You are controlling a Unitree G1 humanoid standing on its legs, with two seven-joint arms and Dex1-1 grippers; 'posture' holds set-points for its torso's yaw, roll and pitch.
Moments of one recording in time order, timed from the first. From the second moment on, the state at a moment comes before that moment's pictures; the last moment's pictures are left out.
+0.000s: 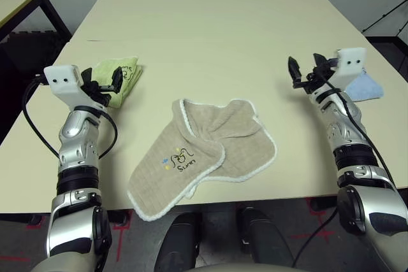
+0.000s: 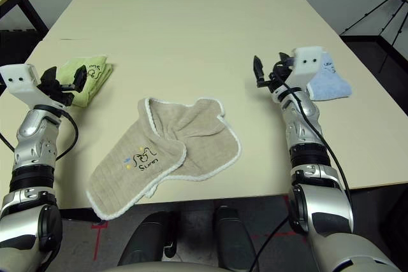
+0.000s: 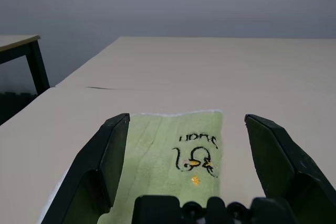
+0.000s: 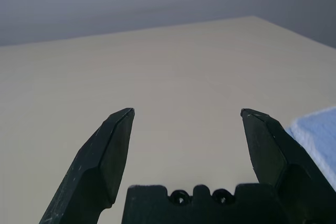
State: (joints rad) left arm -0.52 0.45 0.37 0.53 -0.27 -0.15 -0.28; right arm -0.69 -0.28 -0.30 0.69 0.26 -0.15 0.27
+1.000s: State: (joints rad) left arm -0.57 0.66 0.35 0.61 -0.40 0.08 -0.86; right arm -0.73 -0.34 -0.25 0.76 0.22 -0.16 0.43
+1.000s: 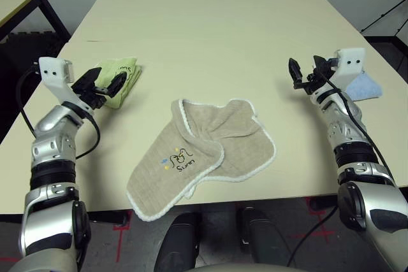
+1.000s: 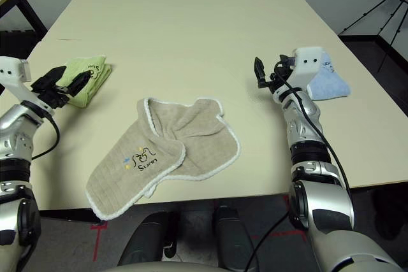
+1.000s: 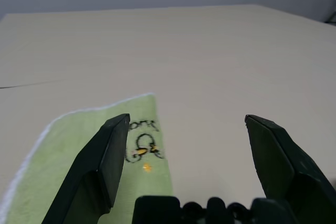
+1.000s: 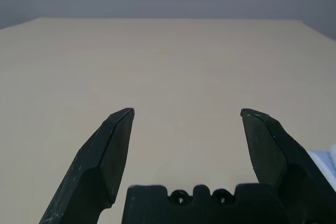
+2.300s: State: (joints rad) left arm -0.50 0.72 0.14 0.48 -0.40 -0.07 -1.38; right arm -1.22 -0.52 0.14 1.11 -0.04 0.29 1.23
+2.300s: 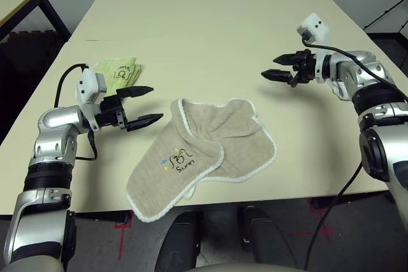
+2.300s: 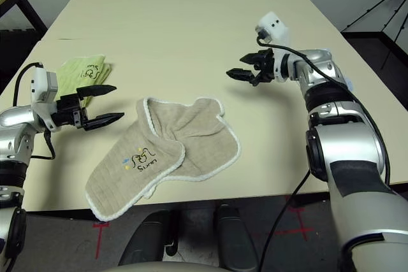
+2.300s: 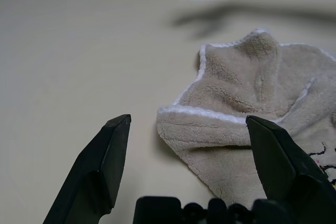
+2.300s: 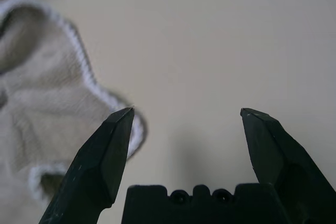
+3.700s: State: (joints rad) left arm -0.50 0.69 0.15 0.37 -0.42 0.04 -1.33; right arm -1.17 -0.39 0.28 0.94 -0.19 0.39 1.27
